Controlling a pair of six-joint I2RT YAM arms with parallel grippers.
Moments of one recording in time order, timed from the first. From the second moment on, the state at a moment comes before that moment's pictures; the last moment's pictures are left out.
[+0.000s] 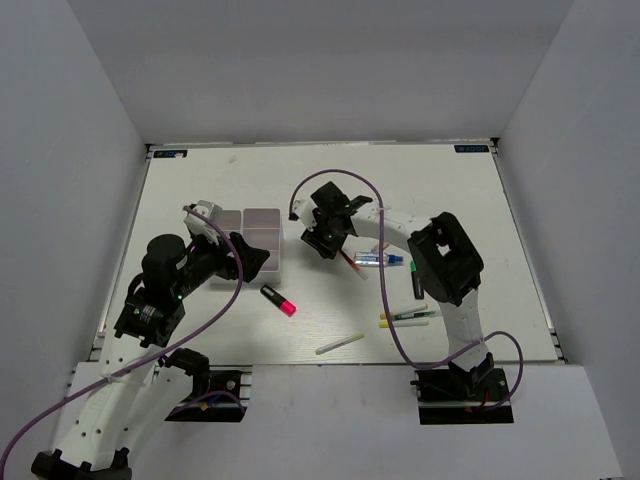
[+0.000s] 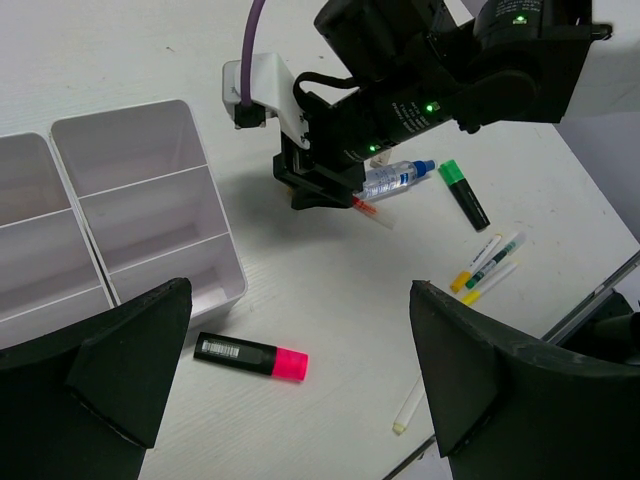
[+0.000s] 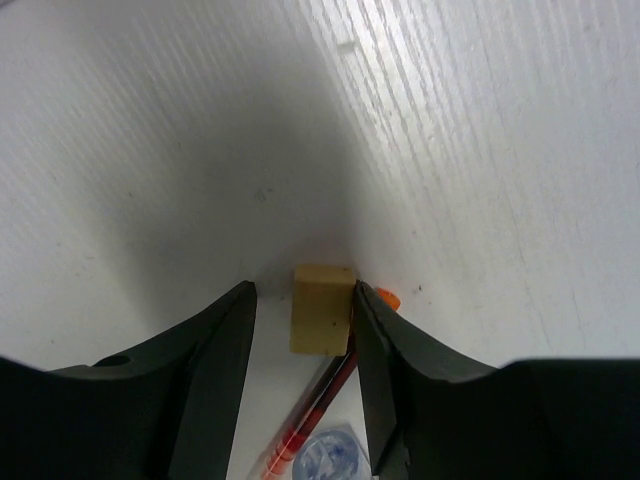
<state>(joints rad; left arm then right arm) -0.33 0.62 0.75 -0.39 0.30 -0.28 0.73 2.10 1.54 -0.53 -0.16 -0.42</state>
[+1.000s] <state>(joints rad) -0.33 0.52 0.75 -0.38 0.34 -0.27 0.78 1.82 1.65 -0.62 -0.36 -0.55</state>
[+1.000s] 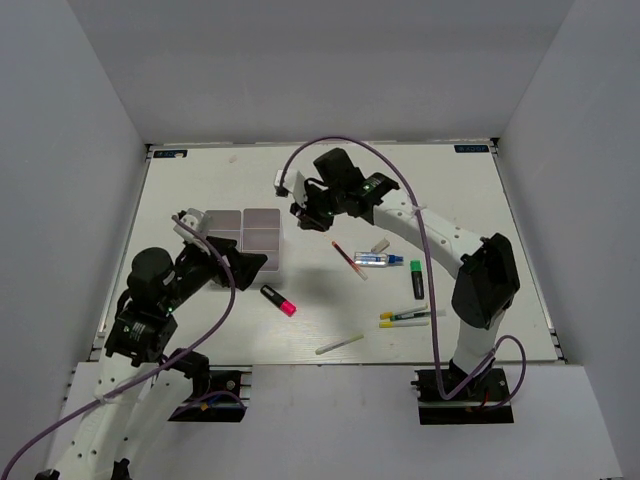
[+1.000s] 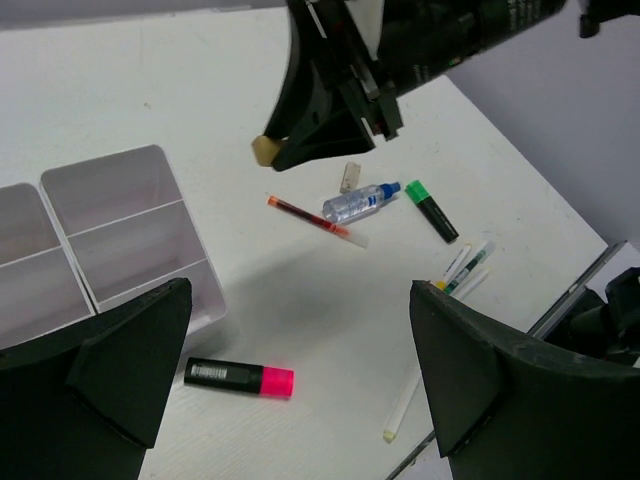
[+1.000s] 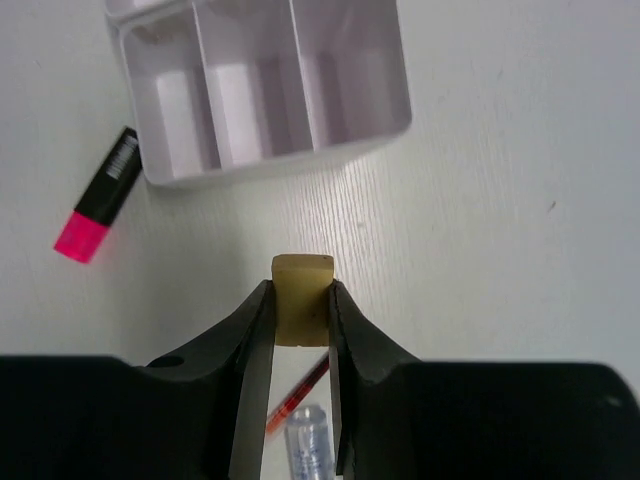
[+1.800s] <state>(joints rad) -0.32 0.44 0.73 -0.34 0.40 -0.25 0.87 2.19 2.06 -0.62 -0.41 -0.66</state>
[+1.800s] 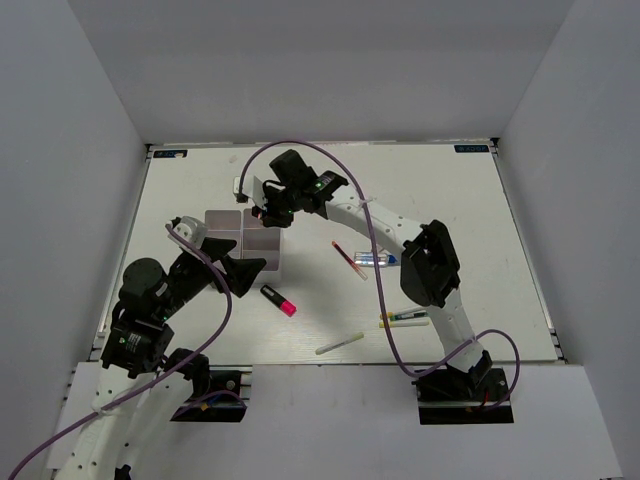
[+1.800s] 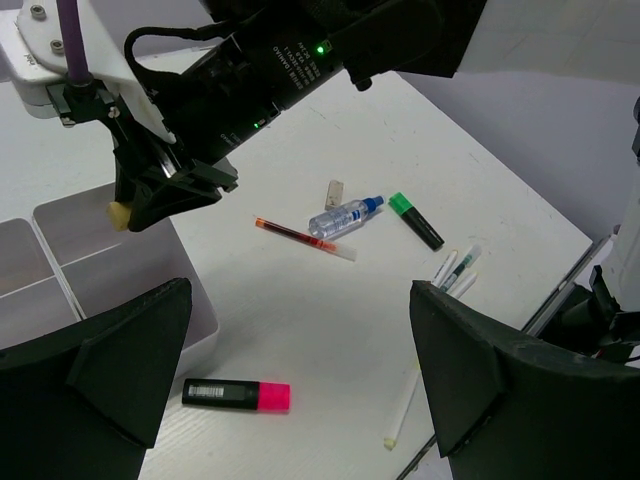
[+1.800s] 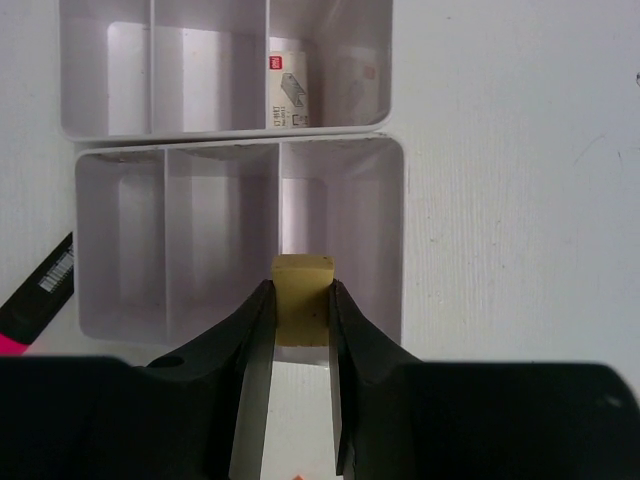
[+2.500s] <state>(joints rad) -0.32 0.44 0.73 -0.34 0.40 -0.24 0.87 2.22 2.07 -0.58 -0.35 -0.65</state>
